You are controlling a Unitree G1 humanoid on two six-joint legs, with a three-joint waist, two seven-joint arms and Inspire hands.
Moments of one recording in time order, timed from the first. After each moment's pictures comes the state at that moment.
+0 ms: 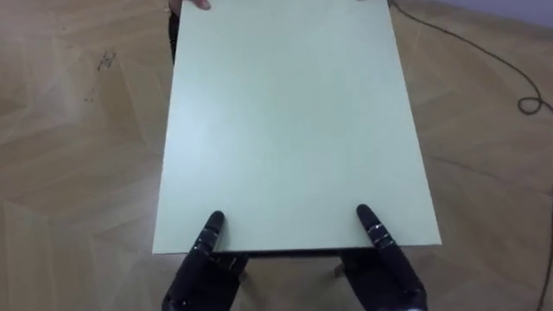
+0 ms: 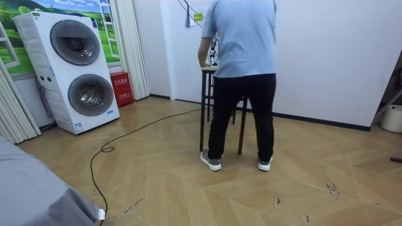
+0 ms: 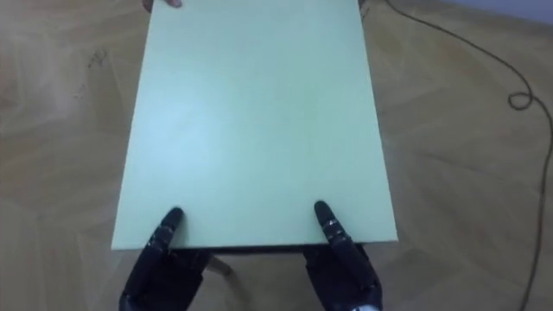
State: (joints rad) left arm 0.45 0.14 -0.23 0.11 -1.25 -0.01 -0.22; right arm 0.34 -0.24 0.29 0.18 1.36 -0.04 0.29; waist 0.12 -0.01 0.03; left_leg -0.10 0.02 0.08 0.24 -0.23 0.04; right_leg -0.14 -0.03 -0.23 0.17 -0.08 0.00
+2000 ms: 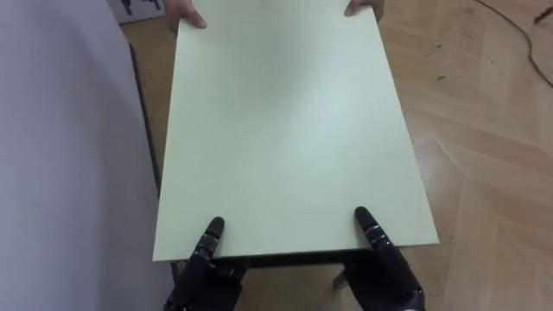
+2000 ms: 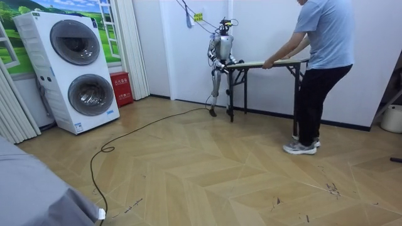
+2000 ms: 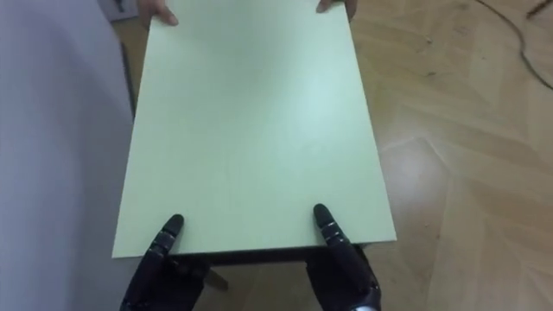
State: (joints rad) left arm 0.43 0.17 -0.30 0.09 -1.27 -0.04 -0.18; right arm 0.37 -0.23 0.30 0.18 1.36 -0.11 0.27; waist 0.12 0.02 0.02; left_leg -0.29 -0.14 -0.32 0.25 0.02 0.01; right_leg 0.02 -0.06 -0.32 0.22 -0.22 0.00
